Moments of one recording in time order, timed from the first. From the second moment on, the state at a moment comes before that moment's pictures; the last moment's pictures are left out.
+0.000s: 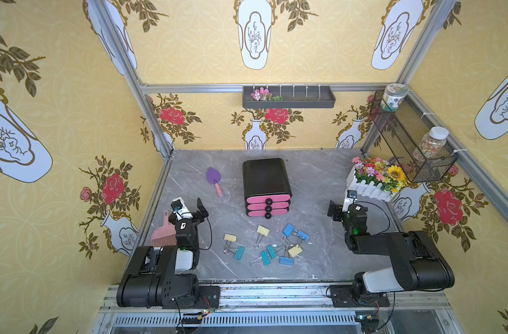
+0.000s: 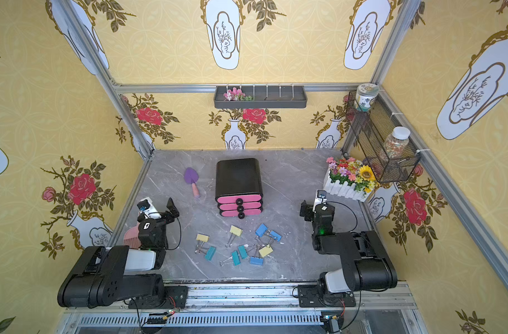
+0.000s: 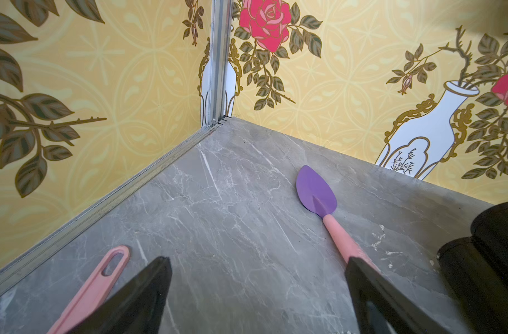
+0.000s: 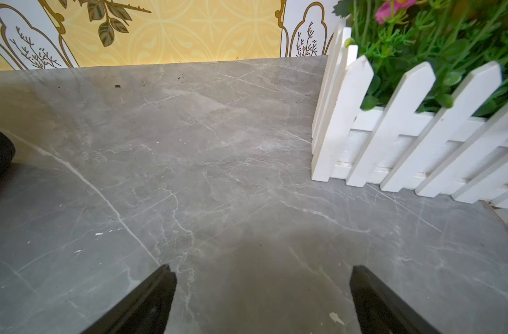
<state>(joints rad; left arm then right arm) 0.00 1.34 0.06 1.16 -0.27 -0.22 0.03 1.44 0.23 0.80 0.16 0.05</state>
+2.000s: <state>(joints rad) -0.47 0.75 0.61 -0.33 0.23 -1.16 0.63 1.10 0.84 -0.38 -0.28 0.81</state>
